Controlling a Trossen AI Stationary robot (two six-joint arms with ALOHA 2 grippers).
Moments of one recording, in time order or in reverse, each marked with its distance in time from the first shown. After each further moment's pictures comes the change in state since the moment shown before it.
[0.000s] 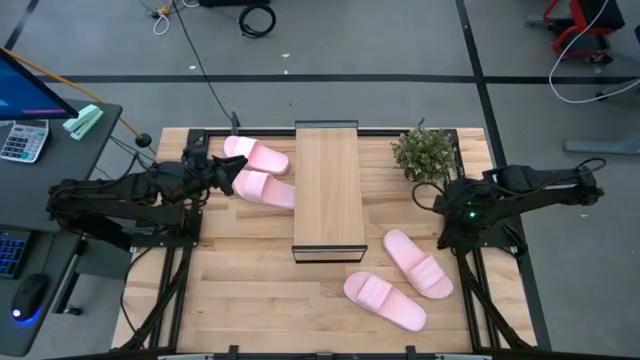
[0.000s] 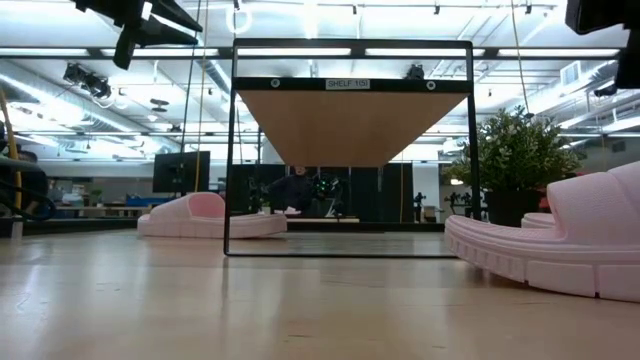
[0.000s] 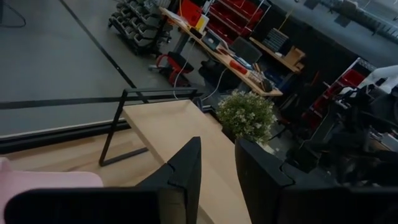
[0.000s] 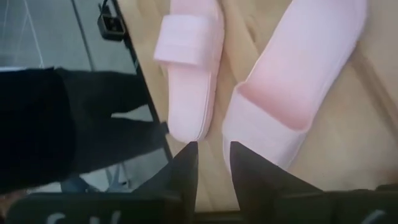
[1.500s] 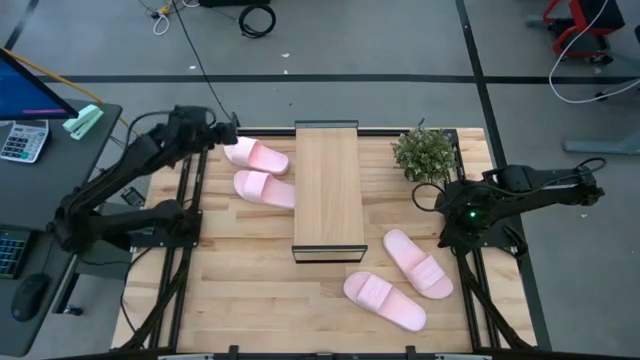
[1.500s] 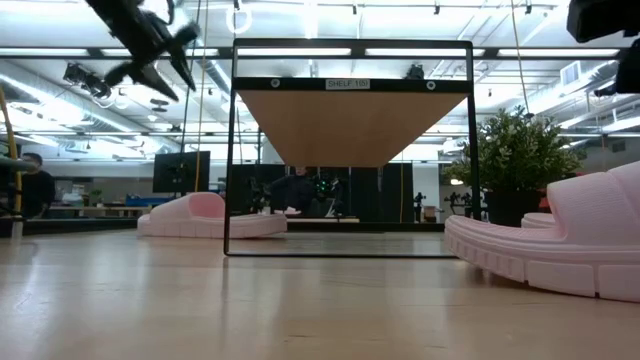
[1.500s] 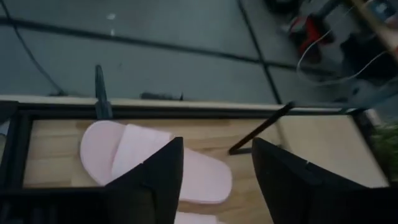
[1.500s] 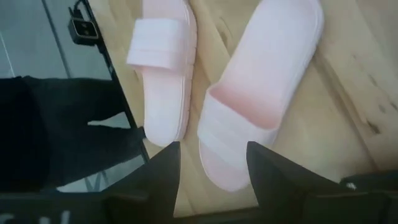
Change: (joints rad) left arm 0.766 0.336 0.309 -0.455 0.399 -0.024; right arm -0.001 -0.003 0.000 -0.057 0.097 -0.013
